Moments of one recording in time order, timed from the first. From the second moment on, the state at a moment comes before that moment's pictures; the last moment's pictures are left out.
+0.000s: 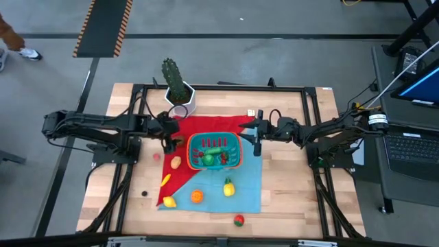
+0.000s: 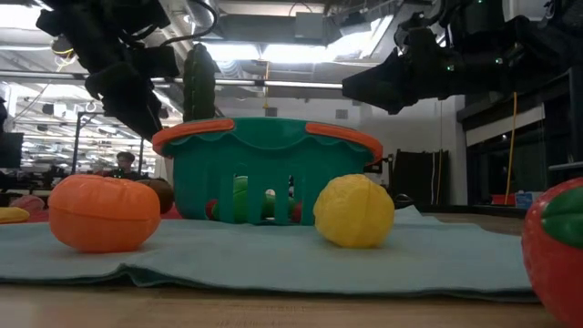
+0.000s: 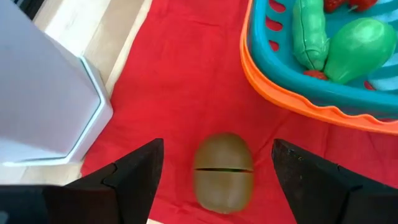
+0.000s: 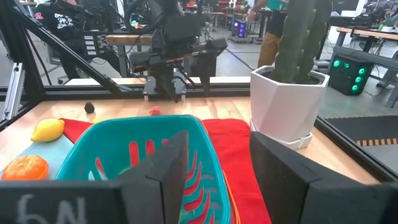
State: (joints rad) left arm 0.12 0.96 0.58 -0.56 -0.21 -0.12; right arm -0.10 1.37 0.40 0.91 0.02 -0.03
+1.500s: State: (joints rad) left arm 0.12 1.34 0.58 -0.49 -0.13 -0.15; right arm -0.10 1.37 0.40 0.89 0.03 -0.03
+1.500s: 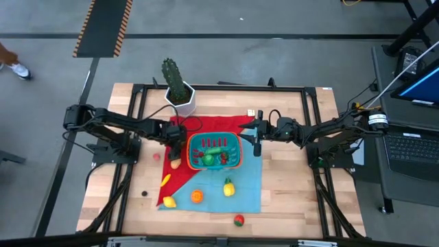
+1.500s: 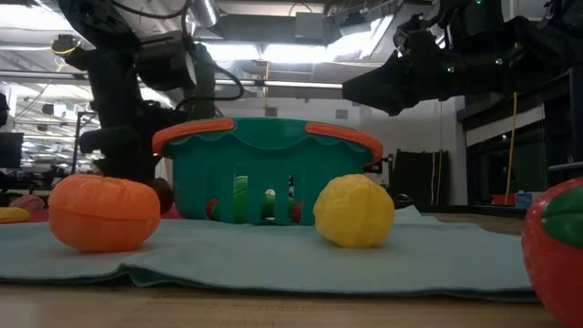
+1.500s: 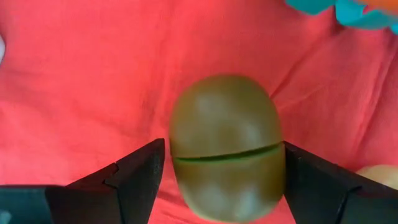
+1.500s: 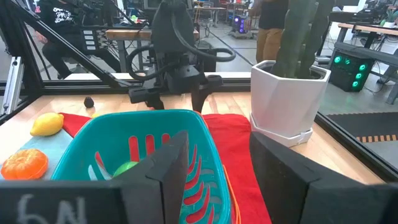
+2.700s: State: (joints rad) left arm 0.12 1.34 0.58 -0.45 -0.17 -0.16; right arm -0.10 1.37 0.40 0.89 0.03 -0.03
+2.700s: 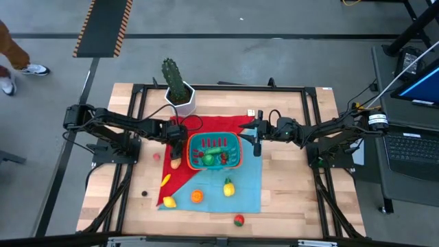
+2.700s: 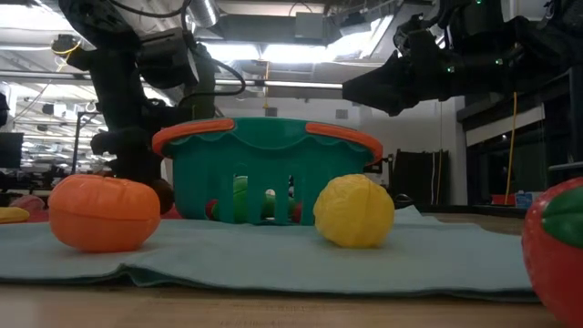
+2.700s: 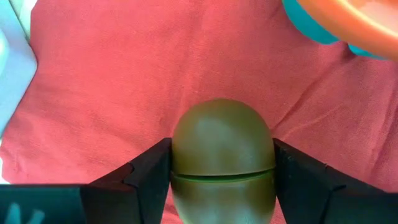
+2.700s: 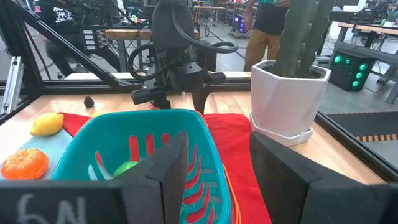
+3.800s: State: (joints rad) left arm 0.13 0.67 0.58 -0.59 -0.18 -0.07; right arm -0.10 1.37 0.40 0.89 0.02 -0.03
